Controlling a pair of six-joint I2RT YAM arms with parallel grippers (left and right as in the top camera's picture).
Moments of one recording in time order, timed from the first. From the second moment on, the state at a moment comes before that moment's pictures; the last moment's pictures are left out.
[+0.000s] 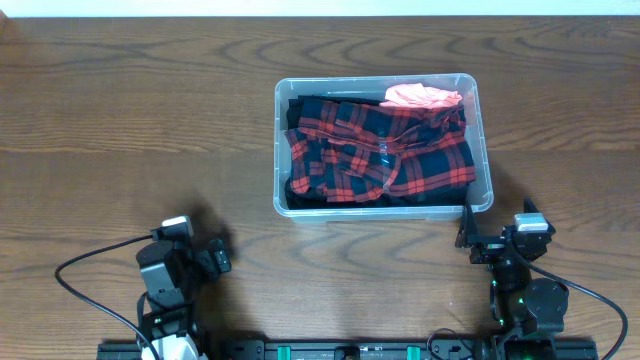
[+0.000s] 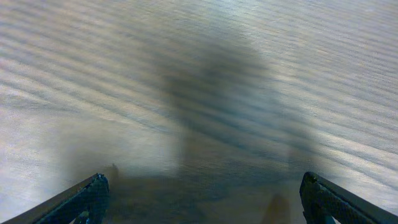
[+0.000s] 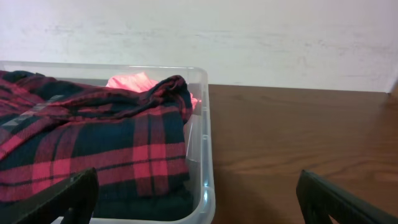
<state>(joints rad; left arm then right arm) 0.25 0.72 0.03 -0.12 0.10 -0.04 0.02 0.01 0.01 -0.07 -0.03 0.02</state>
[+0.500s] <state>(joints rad) 0.08 0.47 0.03 -0.12 0.08 -0.05 0.02 0.01 0.01 -0.07 -0.03 0.02</state>
